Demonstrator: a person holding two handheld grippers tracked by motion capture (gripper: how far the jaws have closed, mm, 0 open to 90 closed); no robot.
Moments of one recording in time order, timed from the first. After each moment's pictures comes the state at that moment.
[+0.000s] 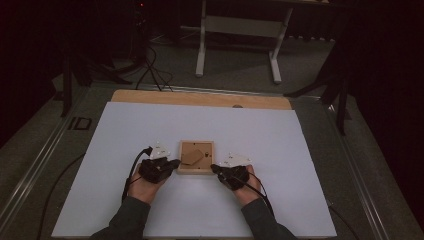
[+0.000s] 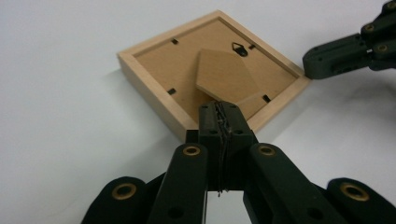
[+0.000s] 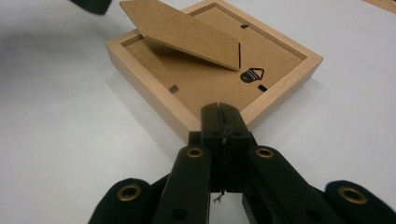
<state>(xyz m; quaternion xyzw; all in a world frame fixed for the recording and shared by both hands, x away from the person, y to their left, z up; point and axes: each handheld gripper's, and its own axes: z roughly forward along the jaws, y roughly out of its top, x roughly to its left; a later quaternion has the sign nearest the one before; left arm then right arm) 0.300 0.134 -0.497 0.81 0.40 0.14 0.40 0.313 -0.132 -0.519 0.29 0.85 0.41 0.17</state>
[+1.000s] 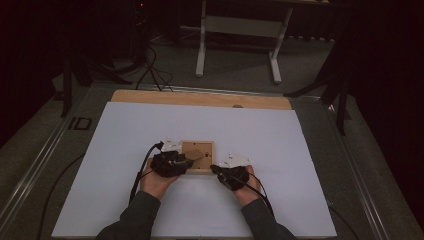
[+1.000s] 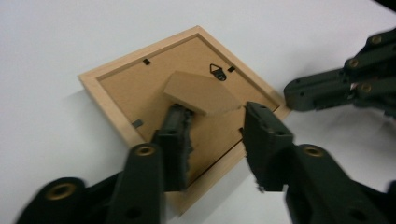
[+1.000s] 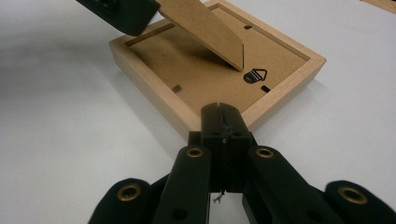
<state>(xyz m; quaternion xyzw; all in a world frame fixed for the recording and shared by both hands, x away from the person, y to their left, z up) 0.321 0.108 -0.492 0.80 0.42 0.10 0.42 0.312 -0.131 -0.520 0.29 0.85 0.42 0.17</state>
